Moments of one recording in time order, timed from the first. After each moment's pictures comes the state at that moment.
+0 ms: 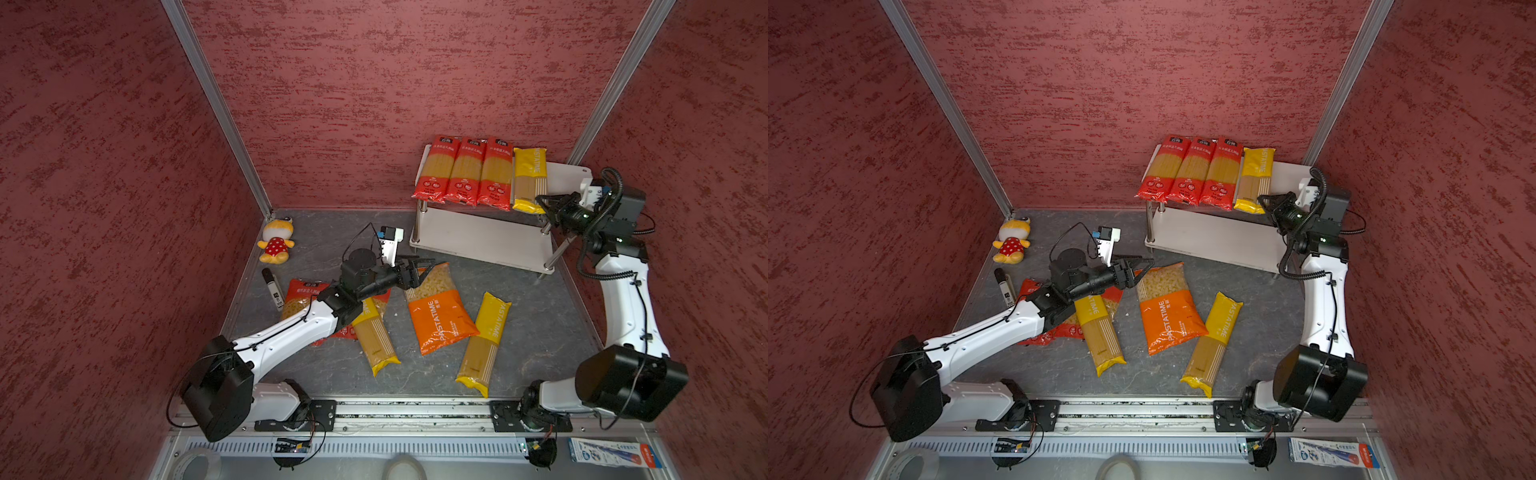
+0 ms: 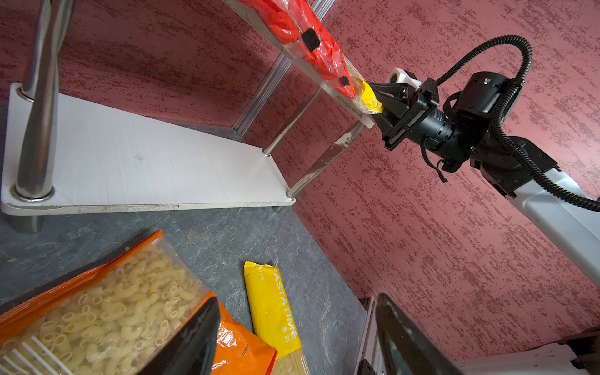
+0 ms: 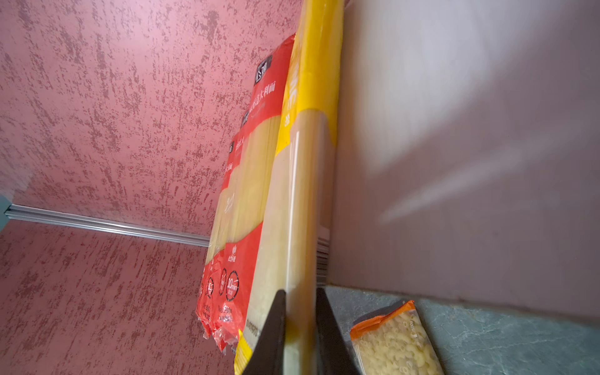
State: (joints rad) left arm -0.71 1.31 0.87 0.36 0.33 -0.67; right arm -0.32 1.42 1.46 -0.36 -0.76 0.88
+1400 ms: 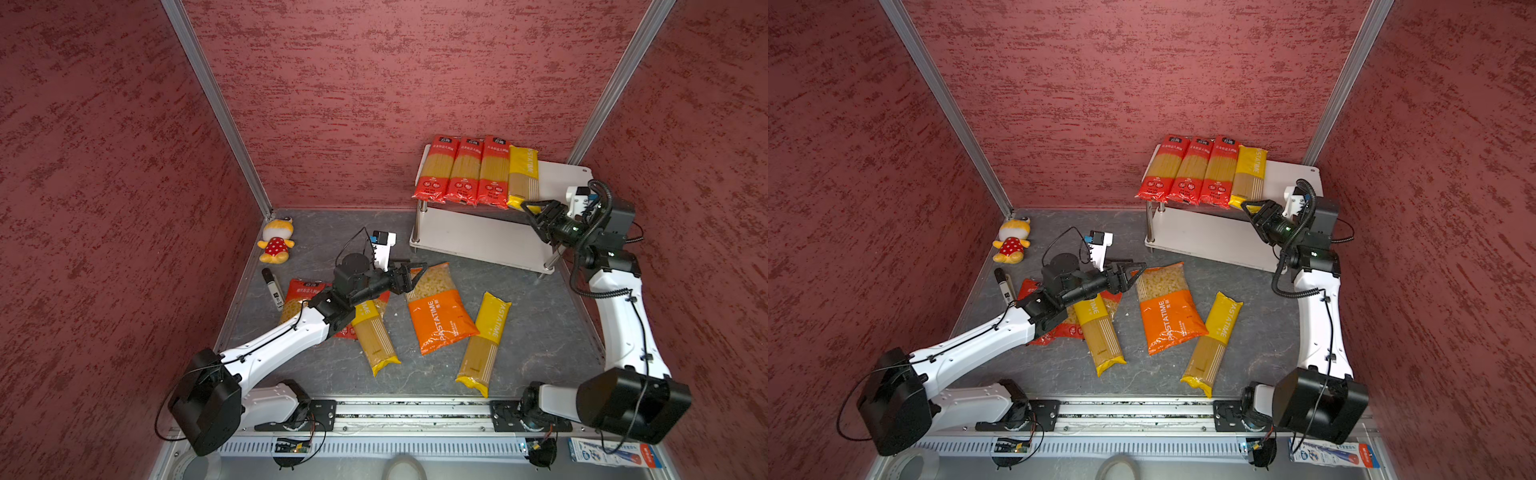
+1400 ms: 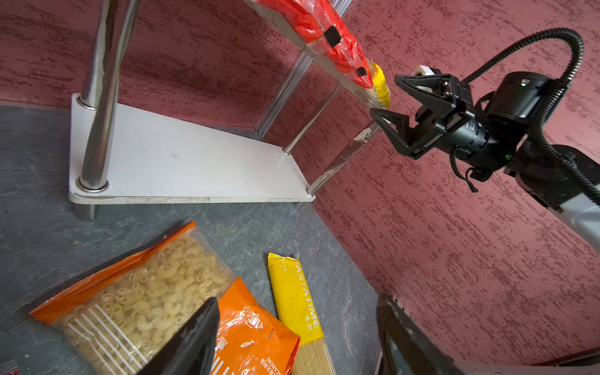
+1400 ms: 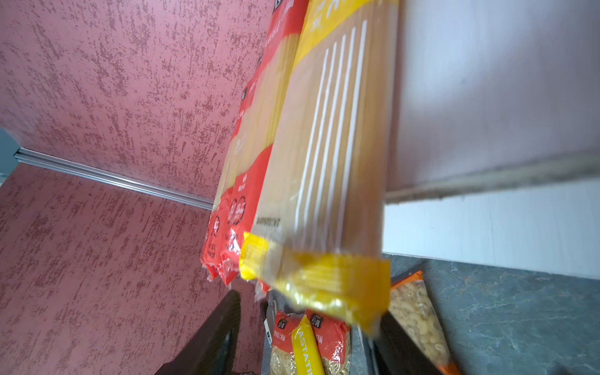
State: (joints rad) left arm -0.69 1.23 0.81 0.29 0.28 -0.61; right arm -0.27 1.27 1.30 -0.34 -0.81 0.84
